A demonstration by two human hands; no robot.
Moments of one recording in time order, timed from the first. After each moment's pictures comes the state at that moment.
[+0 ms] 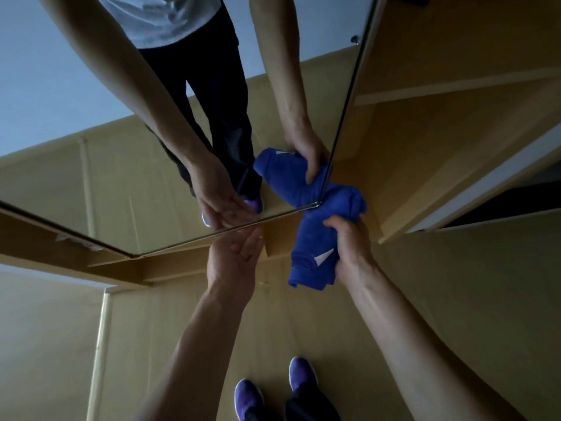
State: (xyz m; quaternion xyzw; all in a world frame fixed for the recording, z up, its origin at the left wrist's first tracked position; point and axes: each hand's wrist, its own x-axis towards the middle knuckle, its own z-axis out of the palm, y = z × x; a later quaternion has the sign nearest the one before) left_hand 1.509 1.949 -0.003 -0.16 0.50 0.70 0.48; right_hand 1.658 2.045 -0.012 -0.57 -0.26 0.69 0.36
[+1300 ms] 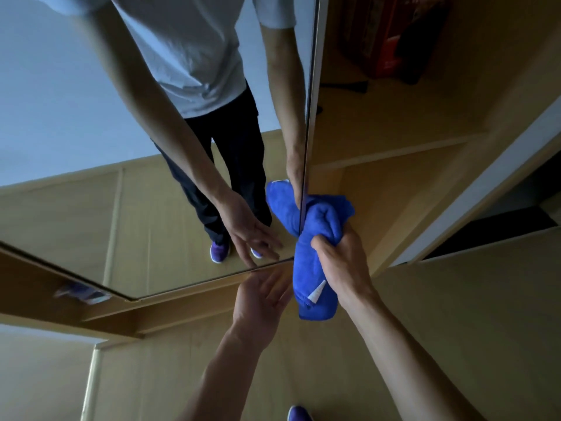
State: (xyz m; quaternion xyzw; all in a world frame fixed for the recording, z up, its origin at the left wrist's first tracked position) left_hand 1.560 1.965 0.030 -0.12 0.51 0.60 0.60; right_hand 1.679 2.045 0.107 -0.56 -0.55 0.51 0.35
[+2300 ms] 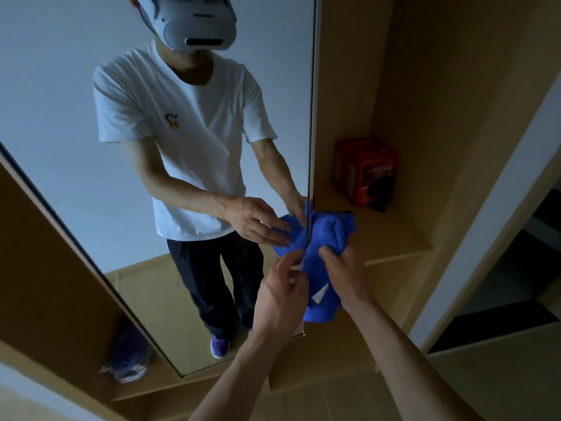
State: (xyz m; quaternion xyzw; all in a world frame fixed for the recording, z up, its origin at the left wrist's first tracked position) left_hand 1.575 1.958 0.312 0.47 0.69 0.49 0.25; right_hand 1.670 2.071 0.285 -0.48 -0.61 0.45 0.44
